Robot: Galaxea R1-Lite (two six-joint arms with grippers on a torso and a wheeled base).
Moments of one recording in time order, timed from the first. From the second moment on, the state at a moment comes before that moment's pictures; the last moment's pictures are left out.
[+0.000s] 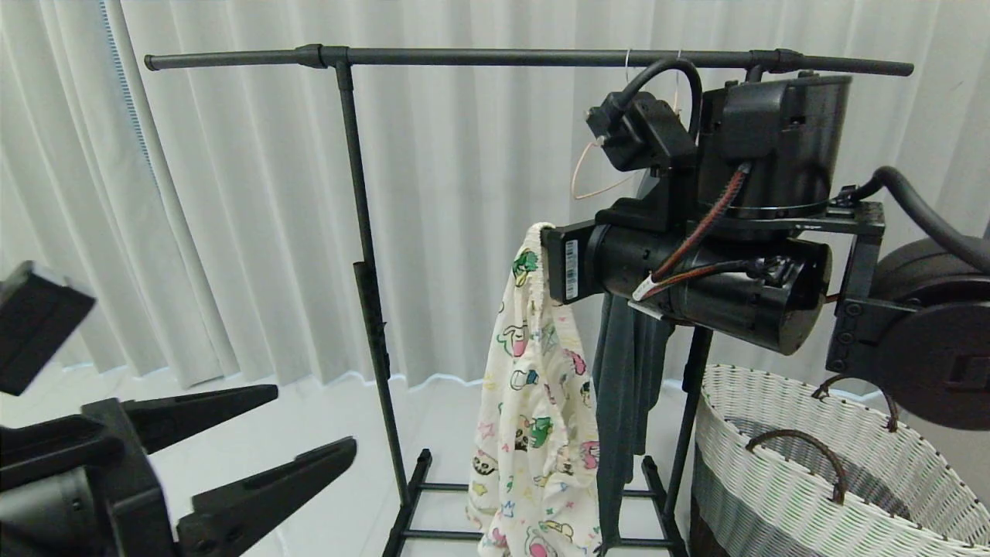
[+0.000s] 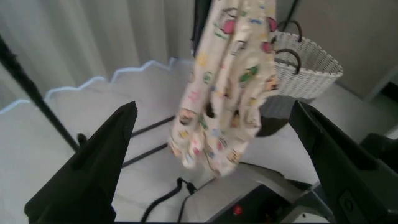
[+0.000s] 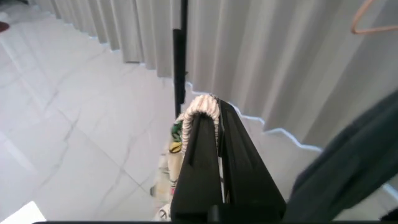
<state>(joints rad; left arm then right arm) -0.66 1.00 -0.63 -0.05 -0.04 -0.13 0.94 1.77 -1.35 -0.30 -0.21 0.12</state>
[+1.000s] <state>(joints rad) -0.79 1.67 -0.84 -0.28 0.34 -0.35 1.01 1.75 -1.42 -0.25 -0.21 0.11</state>
